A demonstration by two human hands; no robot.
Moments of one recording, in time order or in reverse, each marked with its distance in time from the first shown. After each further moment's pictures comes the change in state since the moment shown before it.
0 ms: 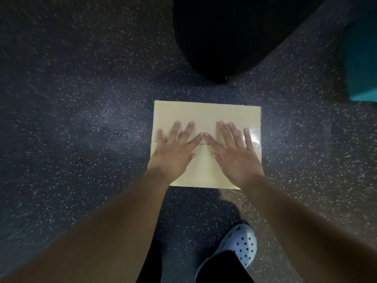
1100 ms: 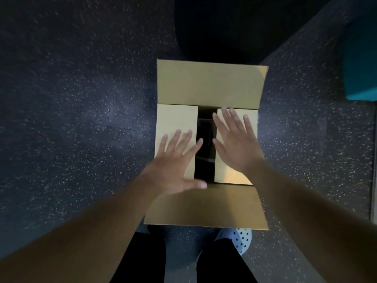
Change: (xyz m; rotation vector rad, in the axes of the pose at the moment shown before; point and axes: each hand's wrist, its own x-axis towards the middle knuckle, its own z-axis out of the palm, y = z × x) left_hand -0.043 -0.008 -0.039 -0.332 -0.179 0.132; right_hand 0.019 0.007 -0.051 0.102 0.029 0.055
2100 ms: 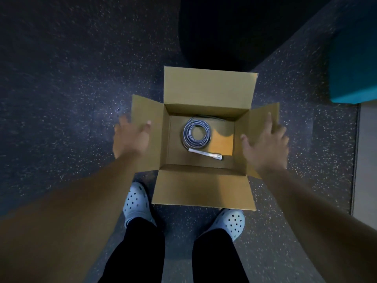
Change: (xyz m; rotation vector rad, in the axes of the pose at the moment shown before) left_hand -0.040 -0.049 -0.053 -0.783 0.606 -0.924; right_hand -0.065 0.016 -0.069 0.287 0.043 0.654
